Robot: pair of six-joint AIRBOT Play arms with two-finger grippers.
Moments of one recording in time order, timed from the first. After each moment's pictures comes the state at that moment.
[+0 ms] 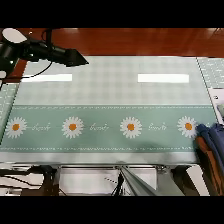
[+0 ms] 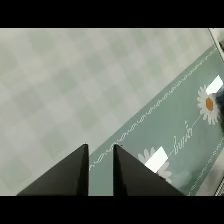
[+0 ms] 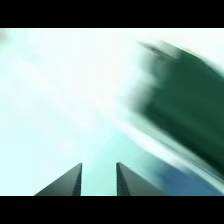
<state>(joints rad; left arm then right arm) -0.07 -1.58 1.61 0.68 -1.27 -1.05 -1.15 -0.86 1.41 -0.94 1.39 1.40</state>
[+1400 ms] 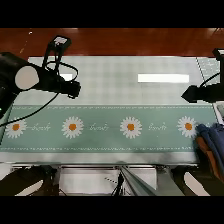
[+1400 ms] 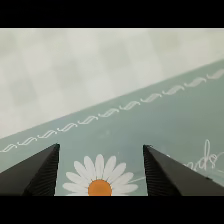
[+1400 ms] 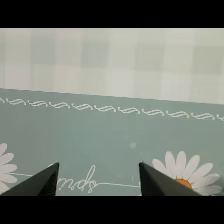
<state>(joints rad) -0.48 -1.12 1.24 1.68 -1.21 -1.71 -0.12 -0.94 1.04 -1.38 1.24 1.43</state>
